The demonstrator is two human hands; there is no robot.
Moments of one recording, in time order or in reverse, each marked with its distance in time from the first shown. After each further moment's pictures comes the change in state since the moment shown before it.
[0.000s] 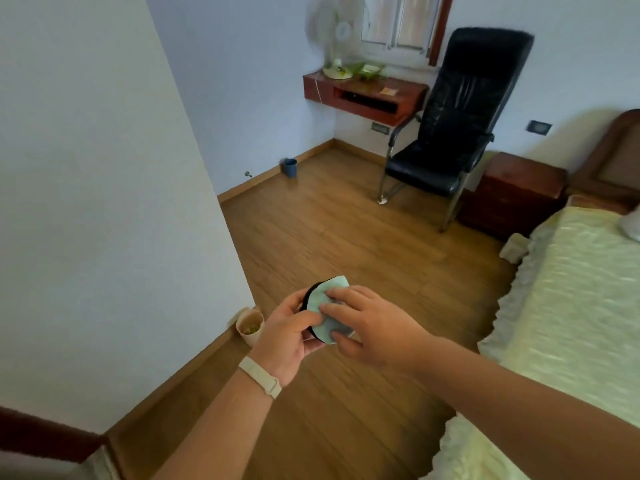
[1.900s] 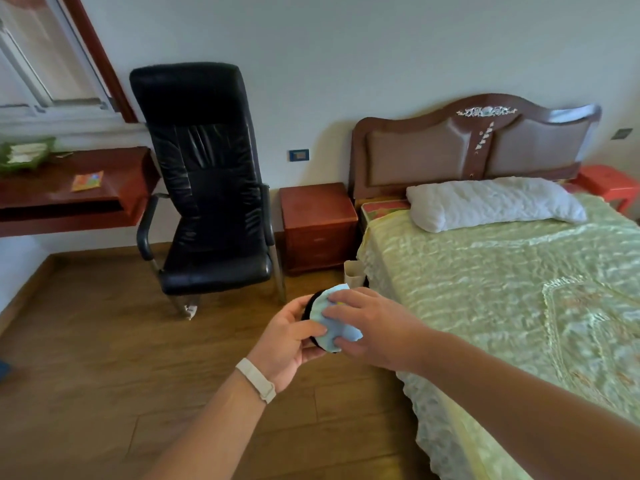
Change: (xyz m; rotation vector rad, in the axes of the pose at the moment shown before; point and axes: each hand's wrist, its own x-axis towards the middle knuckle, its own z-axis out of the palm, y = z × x) left_hand 0.765 0.088 0.431 0.447 -0.730 -0.406; right_hand 0.099 0.709 -0.169 -0.115 0.232 0.852
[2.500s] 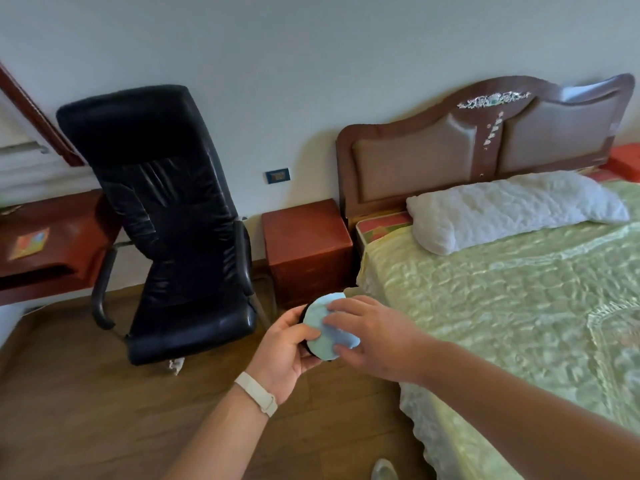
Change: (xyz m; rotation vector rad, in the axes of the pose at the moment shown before) left_hand 0.253 0.084 0.054 -0.043 0.092 -0.071; right_hand 0.126 0.228 -0.028 0.137 0.068 0.074
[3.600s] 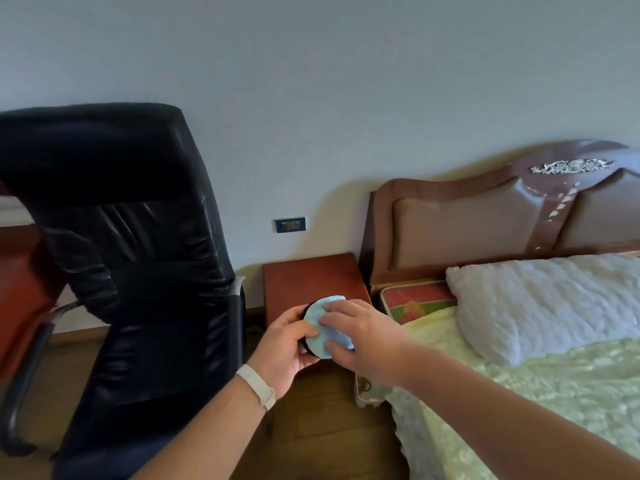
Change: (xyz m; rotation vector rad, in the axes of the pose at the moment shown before) left_hand 0.364 0.229 -0.083 -0.058 -0.029 -0.011; right_hand 0.395 0.193 -0.001 -0.061 -0.098 0.074
